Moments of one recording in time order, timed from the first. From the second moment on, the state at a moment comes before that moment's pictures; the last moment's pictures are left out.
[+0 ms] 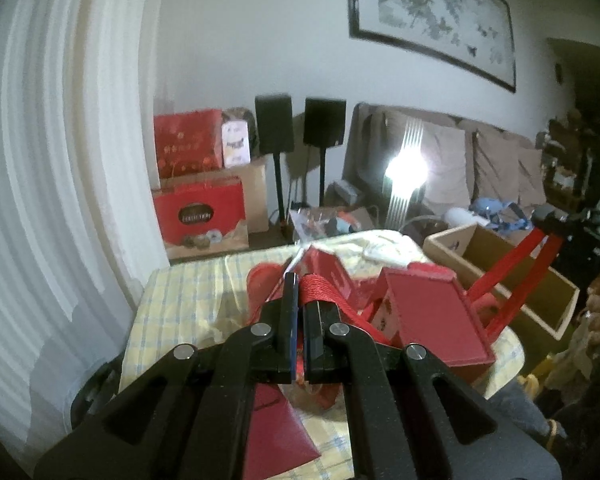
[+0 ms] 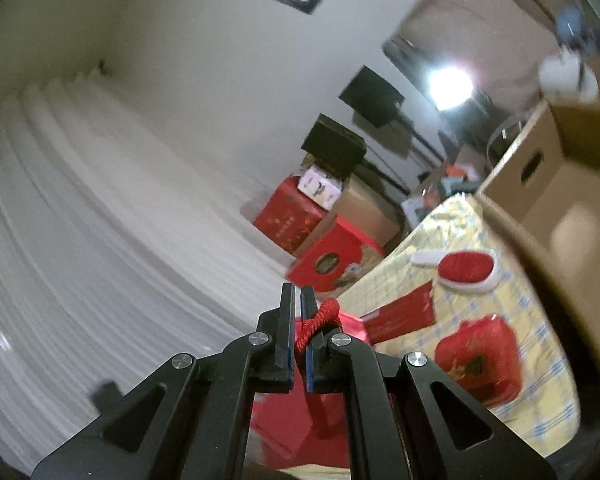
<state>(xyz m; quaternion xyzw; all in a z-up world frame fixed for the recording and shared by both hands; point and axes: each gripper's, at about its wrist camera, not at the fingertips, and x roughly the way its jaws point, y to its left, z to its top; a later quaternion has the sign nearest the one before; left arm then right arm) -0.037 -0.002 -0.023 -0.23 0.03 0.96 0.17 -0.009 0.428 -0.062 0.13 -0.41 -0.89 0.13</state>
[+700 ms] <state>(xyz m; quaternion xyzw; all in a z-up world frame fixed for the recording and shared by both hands) -0.018 0.011 0.034 -0.16 0.03 0.97 0.17 -0.008 0.393 -0.023 0.14 -0.33 -0.90 0.23</state>
